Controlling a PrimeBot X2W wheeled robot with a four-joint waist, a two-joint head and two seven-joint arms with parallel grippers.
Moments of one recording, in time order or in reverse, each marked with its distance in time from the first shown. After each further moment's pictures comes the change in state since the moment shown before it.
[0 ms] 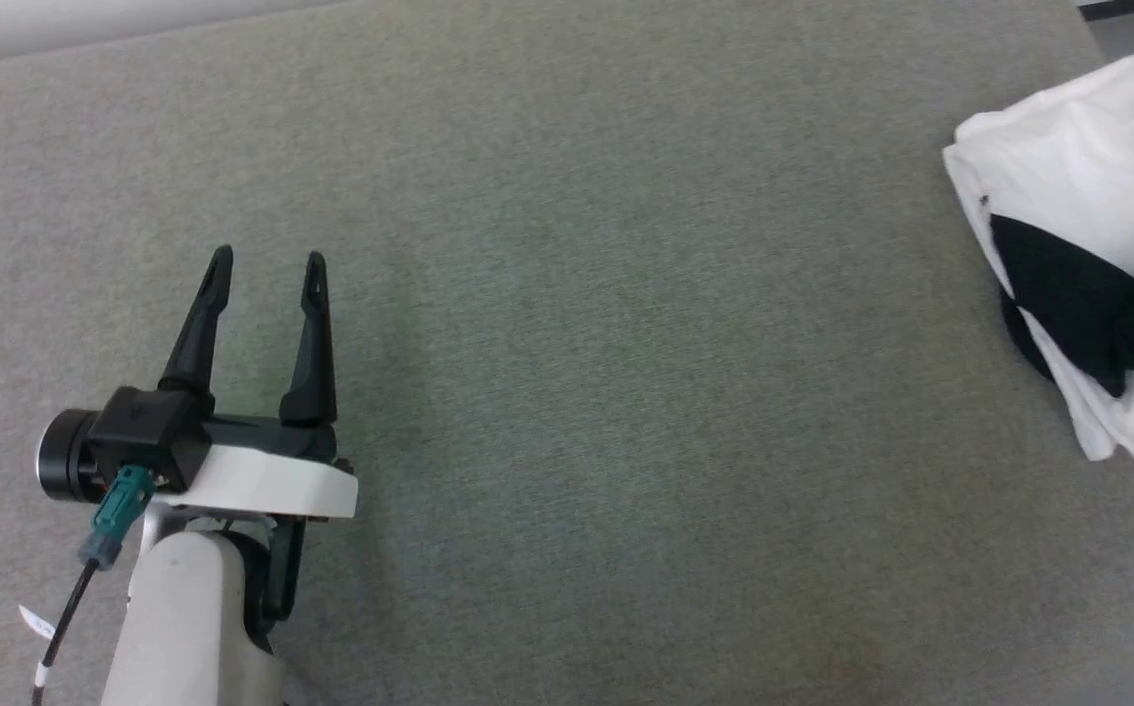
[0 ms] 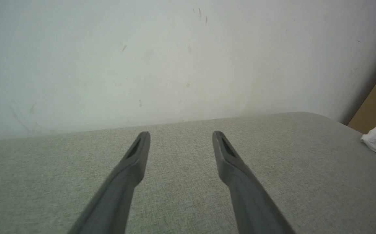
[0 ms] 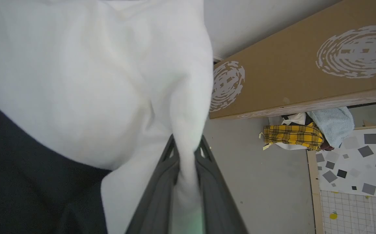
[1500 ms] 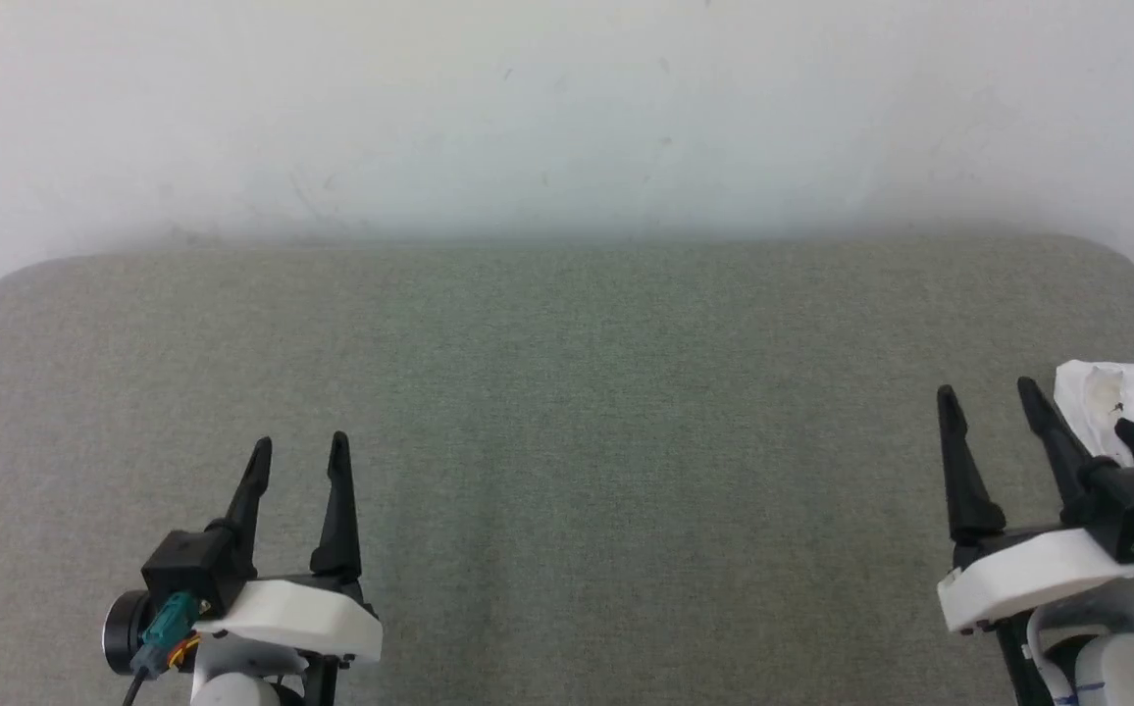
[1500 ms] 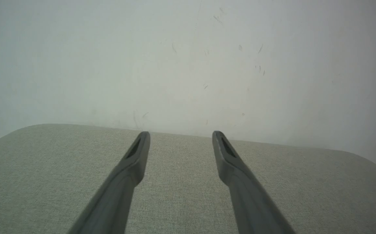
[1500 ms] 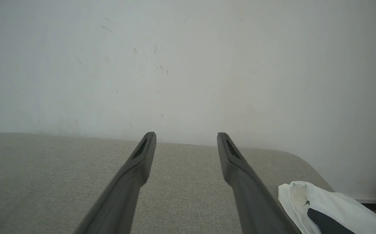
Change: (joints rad) left arm 0.203 -0.044 -0.002 0.114 -0.089 0.054 0.000; right arm 0.649 0.348 -0.003 -0.614 0.358 0.000 -0.458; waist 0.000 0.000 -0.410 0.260
